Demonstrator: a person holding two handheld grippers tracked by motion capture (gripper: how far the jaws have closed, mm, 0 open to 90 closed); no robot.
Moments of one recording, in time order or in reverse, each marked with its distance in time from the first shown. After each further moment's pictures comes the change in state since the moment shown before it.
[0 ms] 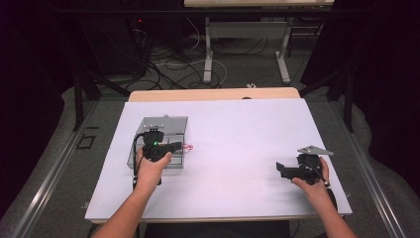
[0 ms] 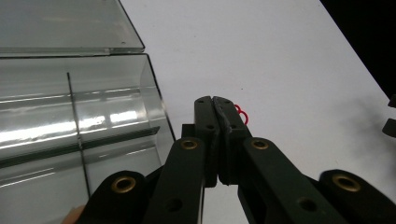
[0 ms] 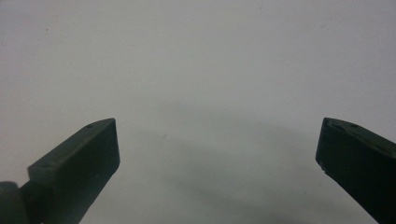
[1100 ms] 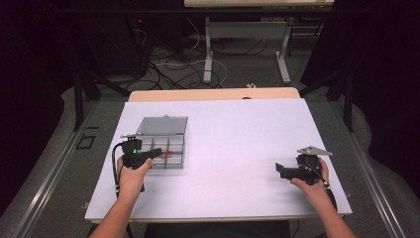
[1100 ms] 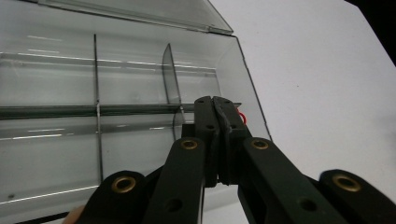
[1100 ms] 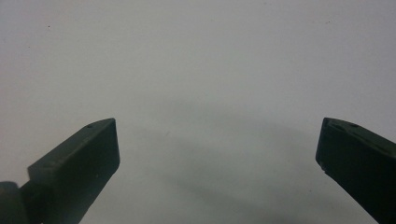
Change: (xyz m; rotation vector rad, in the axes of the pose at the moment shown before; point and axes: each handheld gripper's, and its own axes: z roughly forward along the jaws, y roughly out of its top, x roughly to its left) left arm 0.054 -0.025 -0.022 -0.027 0.078 -0.104; right arm 0.001 -0.001 0.001 0.006 0.007 0.005
